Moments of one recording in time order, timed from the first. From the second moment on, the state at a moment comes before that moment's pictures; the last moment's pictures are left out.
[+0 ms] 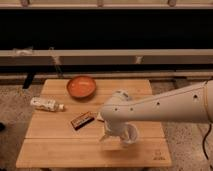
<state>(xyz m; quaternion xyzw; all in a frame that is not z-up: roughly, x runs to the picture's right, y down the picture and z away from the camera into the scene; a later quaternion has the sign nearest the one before) 0.043 0.241 0.699 -0.26 0.25 0.65 0.67</state>
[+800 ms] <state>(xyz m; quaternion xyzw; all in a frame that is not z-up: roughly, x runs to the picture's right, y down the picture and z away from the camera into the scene) 0.067 0.237 0.728 -0.23 0.26 0.65 0.68</state>
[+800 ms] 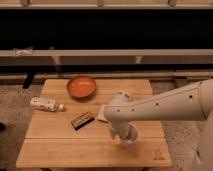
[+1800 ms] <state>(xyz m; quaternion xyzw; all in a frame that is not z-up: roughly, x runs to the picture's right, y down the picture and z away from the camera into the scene) 0.073 0.126 0.679 -0.21 0.22 0.60 0.74</state>
